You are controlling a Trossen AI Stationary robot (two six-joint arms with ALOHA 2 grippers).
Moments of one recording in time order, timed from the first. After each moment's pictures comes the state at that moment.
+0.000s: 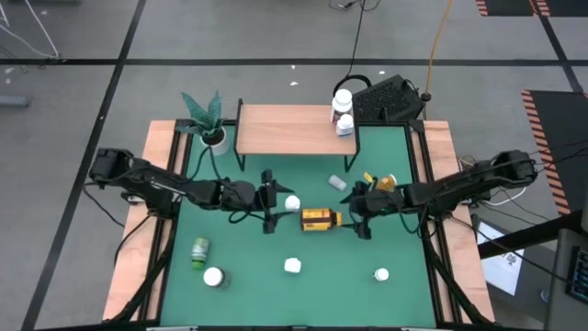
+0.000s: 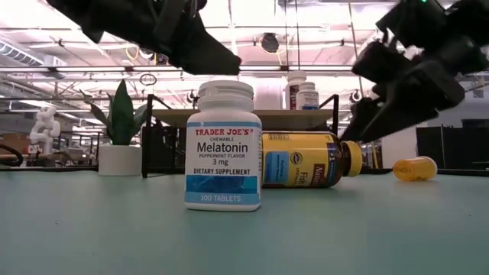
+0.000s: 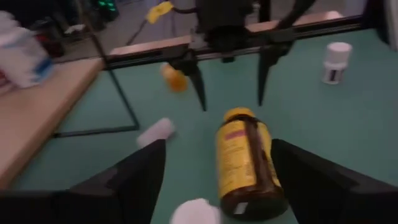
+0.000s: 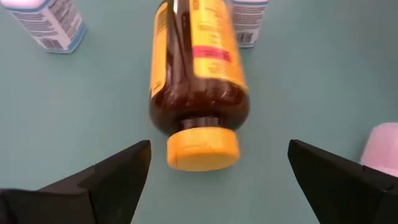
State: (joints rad) left arm -0.12 1.46 0.73 0.40 -0.19 0.13; right arm 0.13 1.19 0.34 0.17 0.09 0.12
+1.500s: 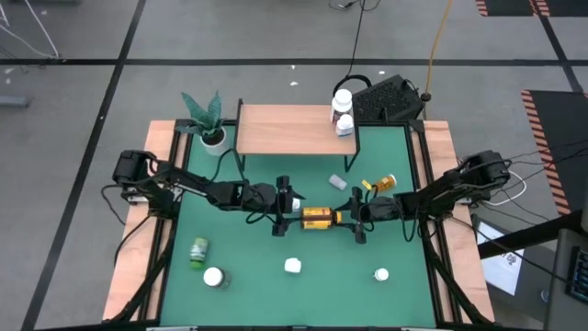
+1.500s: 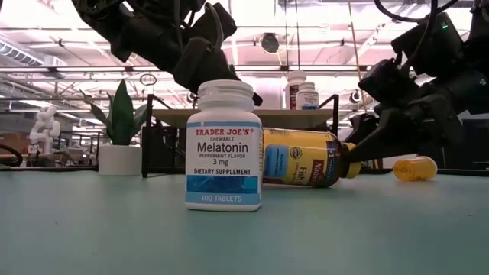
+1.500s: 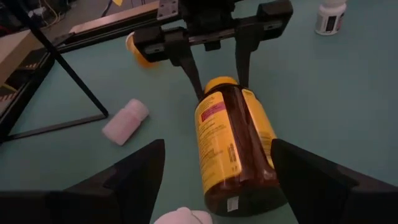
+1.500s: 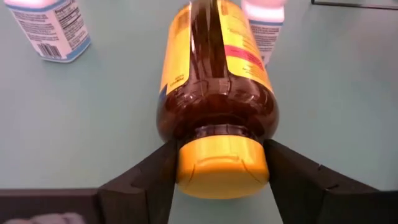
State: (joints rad) left arm -0.08 1.67 0.84 0.35 -0.09 0.23; right arm 0.17 1.50 0.18 0.81 0.16 0.04
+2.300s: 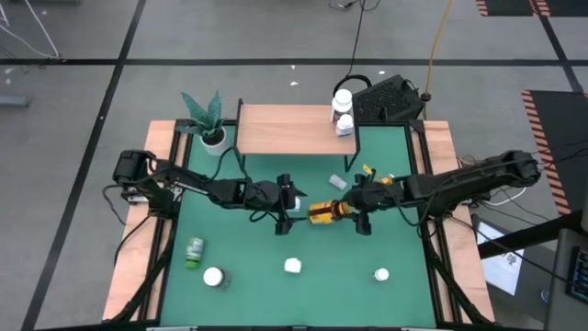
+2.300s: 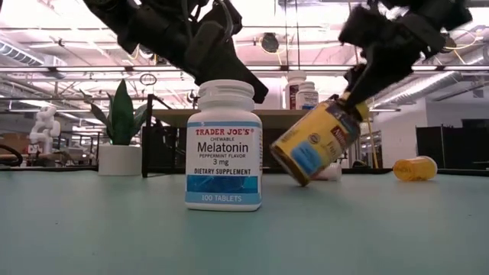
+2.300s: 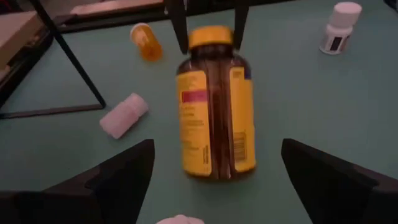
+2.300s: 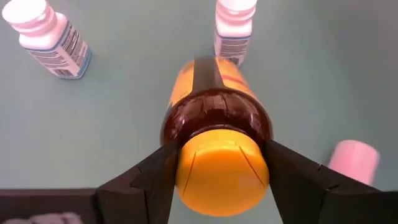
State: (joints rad) left arm -0.07 1.67 0.91 0.26 -0.08 0.10; right arm 0.12 1.14 0.64 -0.29 0.11 0.15
